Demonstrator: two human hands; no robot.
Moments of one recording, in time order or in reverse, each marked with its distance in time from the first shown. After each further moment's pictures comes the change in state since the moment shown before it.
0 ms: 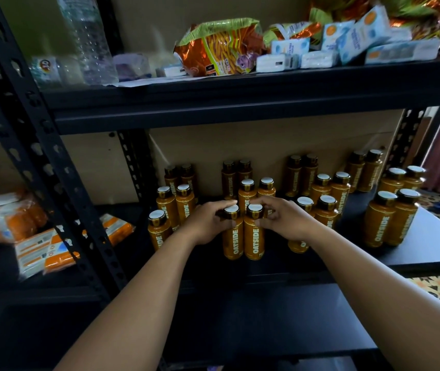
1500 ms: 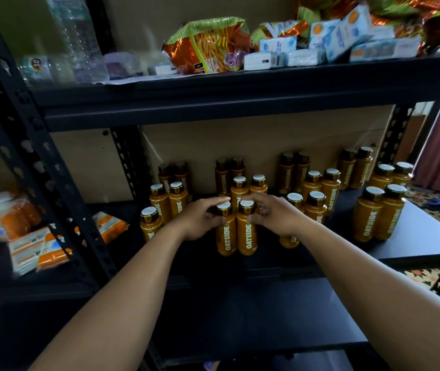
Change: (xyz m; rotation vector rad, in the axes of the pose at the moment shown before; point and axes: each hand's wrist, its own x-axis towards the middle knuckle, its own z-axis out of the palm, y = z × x) left_hand -0.001 0.002 -0.004 -0.025 -0.100 0.024; right_hand -0.003 0.002 -0.001 0.026 -0.019 -0.018
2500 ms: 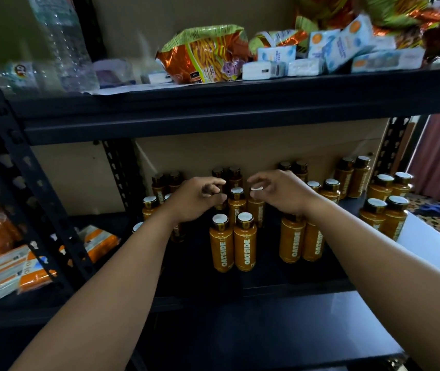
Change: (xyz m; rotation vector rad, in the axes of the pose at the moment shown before) left_hand 0.032 0.026 -0.046 0.065 0.184 0.138; right_hand 0.029 -0.025 -0.062 -0.172 0.157 -0.098
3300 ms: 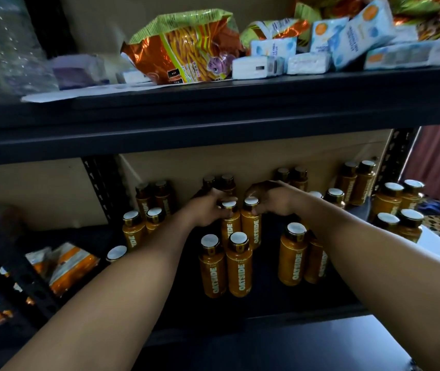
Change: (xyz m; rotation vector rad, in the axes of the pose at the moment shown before) left_hand 0.087 -0.015 0.042 0.172 -0.210 -0.209; right_hand 0.081 0.067 0.005 -0.321 -0.266 0.150
